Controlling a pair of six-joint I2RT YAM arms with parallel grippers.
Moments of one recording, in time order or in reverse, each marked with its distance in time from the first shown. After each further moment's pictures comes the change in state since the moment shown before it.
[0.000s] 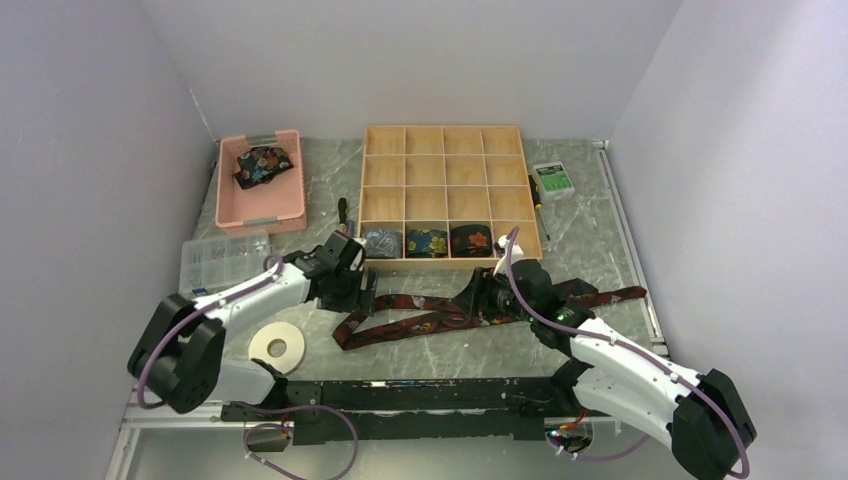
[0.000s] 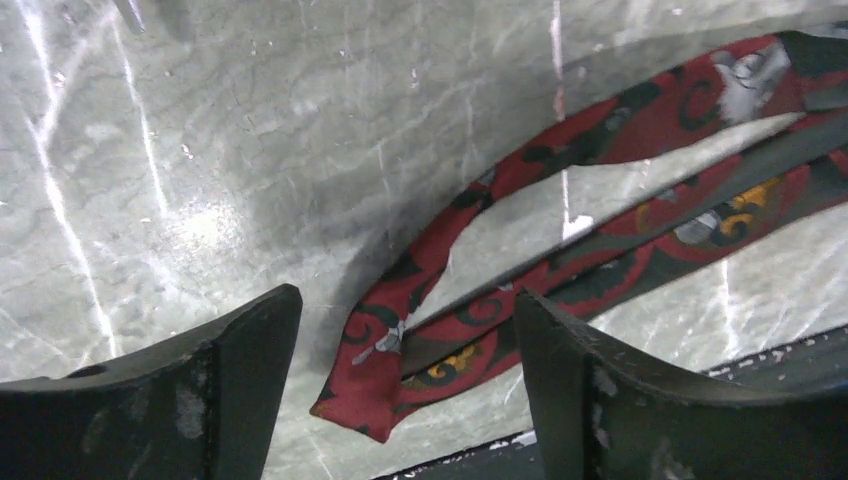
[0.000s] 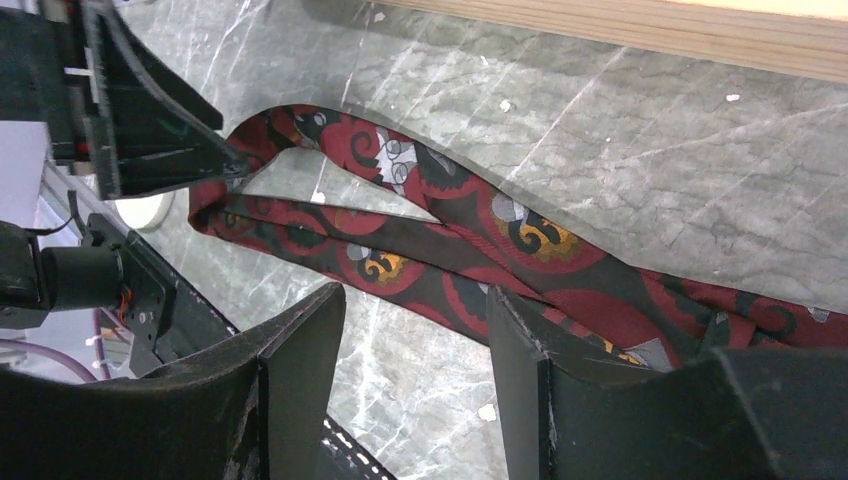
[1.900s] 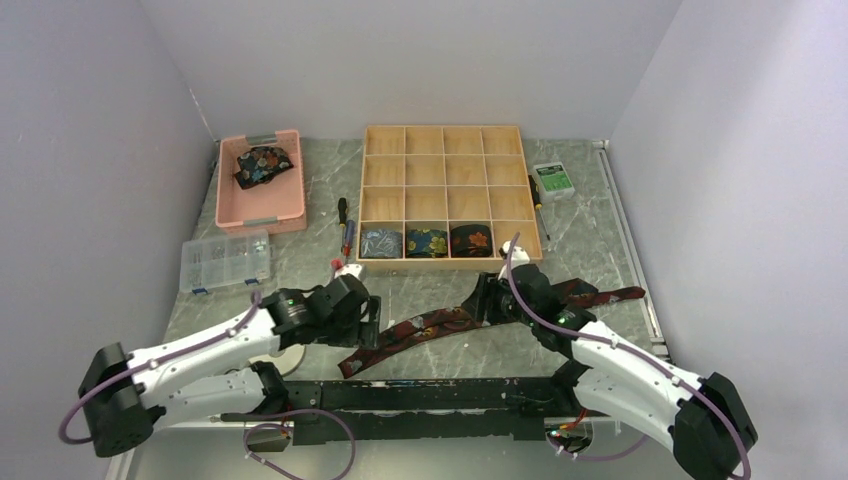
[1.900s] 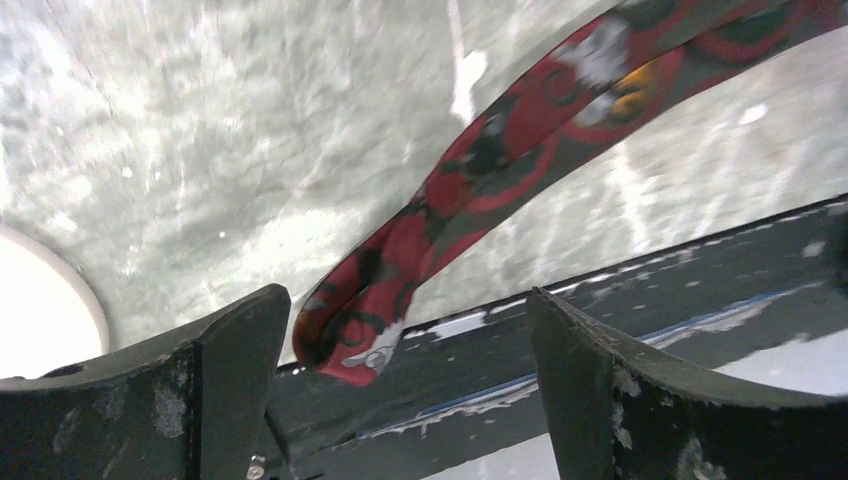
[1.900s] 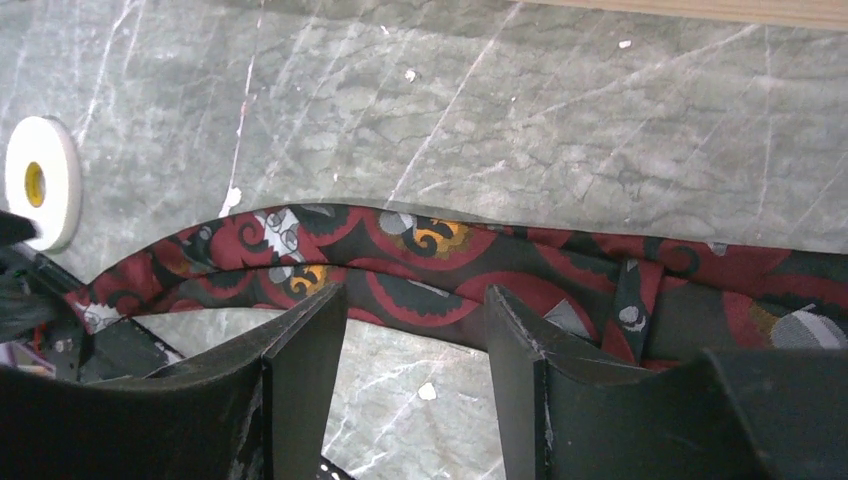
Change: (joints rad) left arm -0.375 -0.320 -0.074 -0.210 -0.192 -0.401; right arm 0.001 -0.027 -0.025 -0.094 0.108 -0.003
